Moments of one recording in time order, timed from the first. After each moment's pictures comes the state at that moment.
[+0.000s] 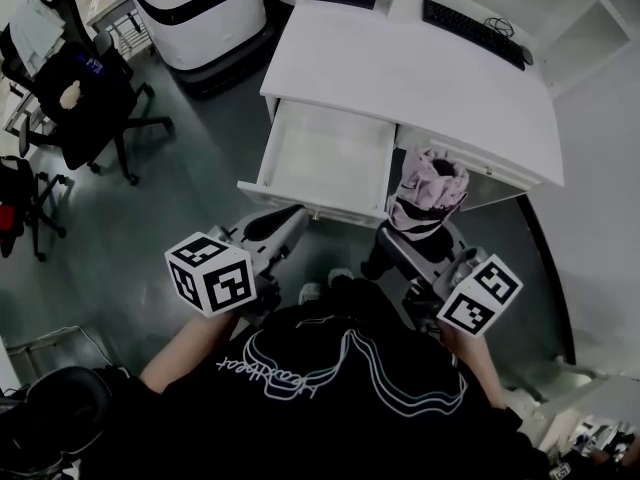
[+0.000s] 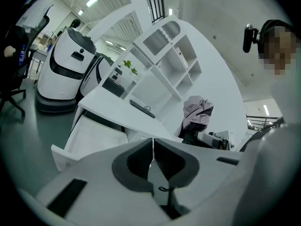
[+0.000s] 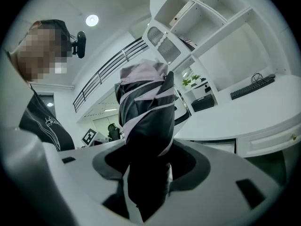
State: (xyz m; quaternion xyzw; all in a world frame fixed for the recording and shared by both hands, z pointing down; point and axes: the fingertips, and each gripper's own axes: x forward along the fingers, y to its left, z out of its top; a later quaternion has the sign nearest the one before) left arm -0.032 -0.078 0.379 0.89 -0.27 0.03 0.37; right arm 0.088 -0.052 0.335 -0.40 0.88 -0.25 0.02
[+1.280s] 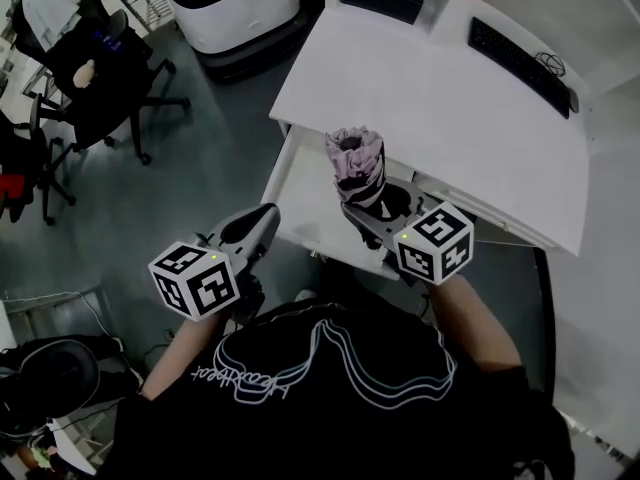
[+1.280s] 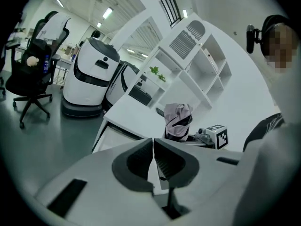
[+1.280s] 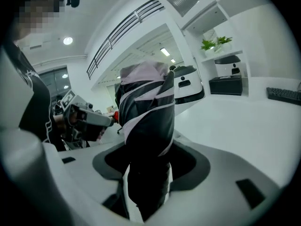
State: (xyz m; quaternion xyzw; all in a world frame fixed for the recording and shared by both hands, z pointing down) left arm -0.061 -0.192 0.407 0.82 -0.42 0.04 0.39; right arm 0.056 -0.227 0.436 -0.26 0.92 -0.23 -0.19
